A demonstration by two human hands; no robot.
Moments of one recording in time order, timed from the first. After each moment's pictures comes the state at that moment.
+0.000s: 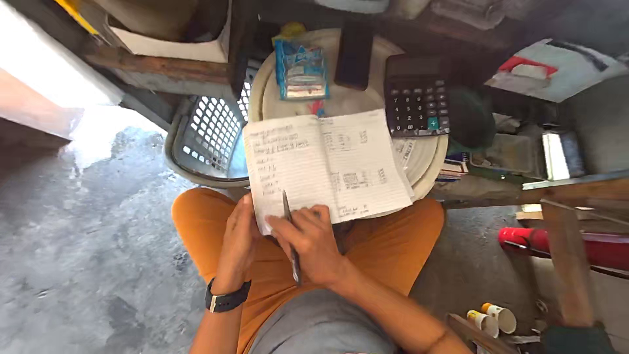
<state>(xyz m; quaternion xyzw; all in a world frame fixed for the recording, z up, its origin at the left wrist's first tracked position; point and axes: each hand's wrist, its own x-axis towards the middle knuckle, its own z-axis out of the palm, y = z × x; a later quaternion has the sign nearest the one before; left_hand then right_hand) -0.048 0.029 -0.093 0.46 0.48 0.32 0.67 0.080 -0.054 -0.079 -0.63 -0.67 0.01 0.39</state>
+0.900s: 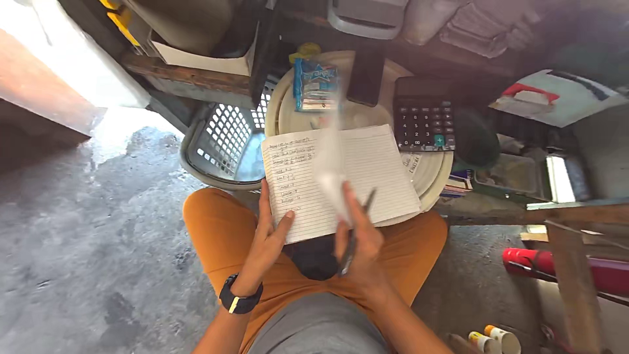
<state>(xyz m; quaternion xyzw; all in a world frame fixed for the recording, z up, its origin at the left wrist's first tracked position) -0.035 0.014 -0.091 0.56 0.43 0.31 0.64 0.119 -0.077 -0.083 -0.63 -0.57 -0.04 0.52</state>
